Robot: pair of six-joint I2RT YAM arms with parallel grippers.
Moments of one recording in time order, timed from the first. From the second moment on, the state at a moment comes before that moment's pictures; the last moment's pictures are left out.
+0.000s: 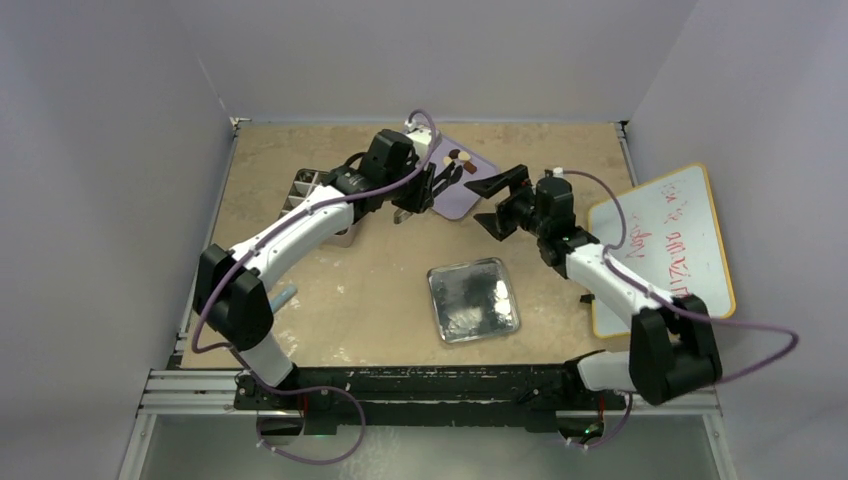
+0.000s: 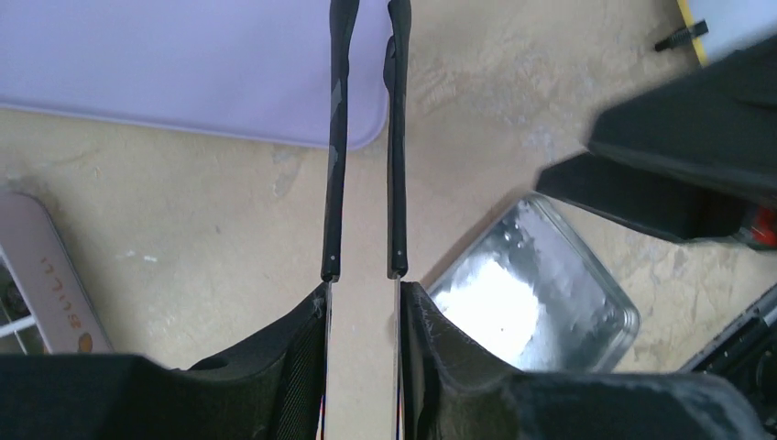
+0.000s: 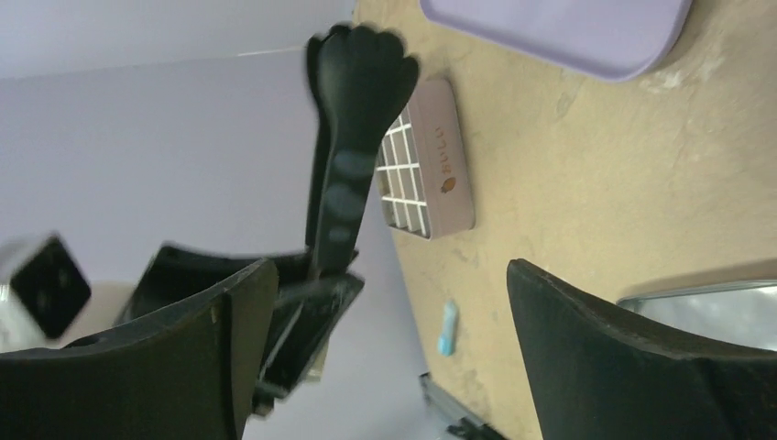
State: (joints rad) left arm -0.63 1.64 1.47 -0.50 0.09 -0.20; right arm 0.33 1.38 0.77 0.21 -0.32 1.43
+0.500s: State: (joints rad) left arm -0.63 2.07 1.81 -0.50 0.07 -0.21; right arm 0.33 0.86 0.72 -0.21 -0.03 1.05
